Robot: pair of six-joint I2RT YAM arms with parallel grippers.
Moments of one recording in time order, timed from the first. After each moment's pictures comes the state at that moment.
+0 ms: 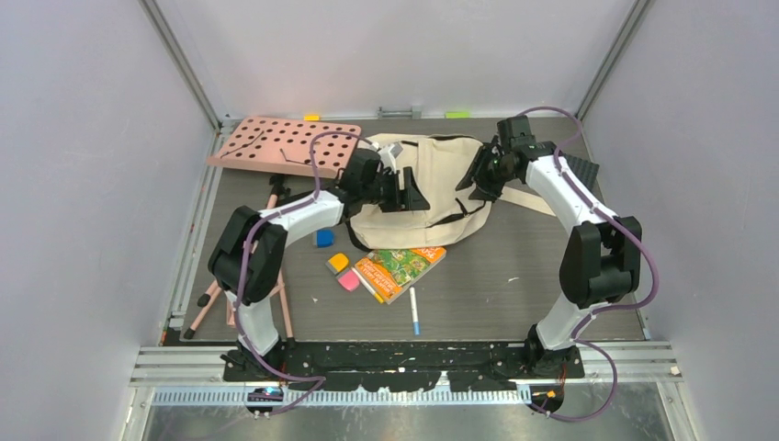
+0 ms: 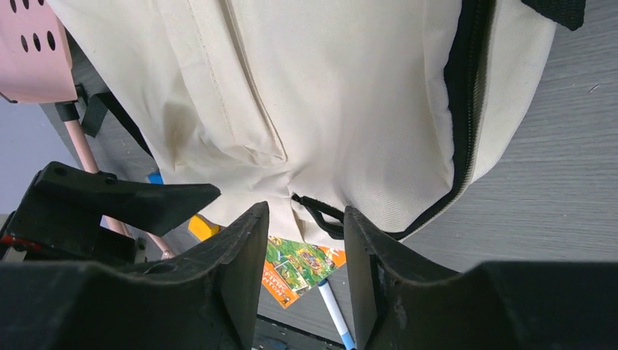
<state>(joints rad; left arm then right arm) -0.58 1.83 1.22 0.05 0.45 -0.62 0.18 1.69 1.40 -0.72 -0.28 0.67</state>
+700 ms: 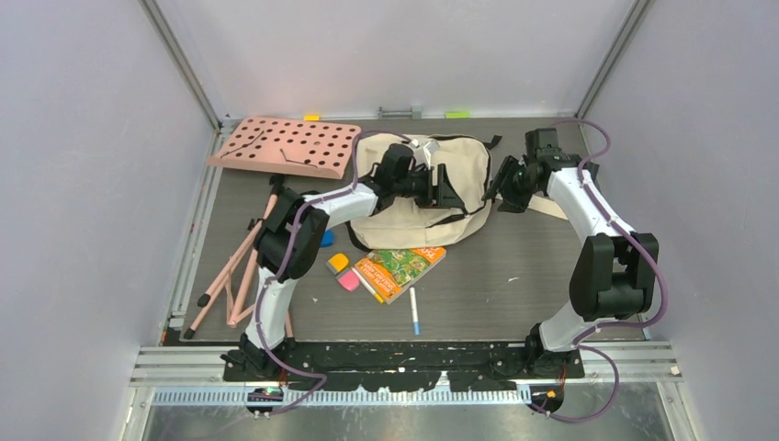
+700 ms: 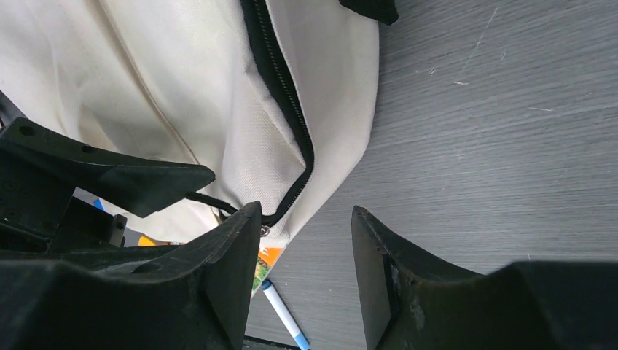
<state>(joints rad) -0.66 2.13 1.51 0.19 0.64 -0.72 0.04 1.59 1.27 -0.73 -0.23 0.57</state>
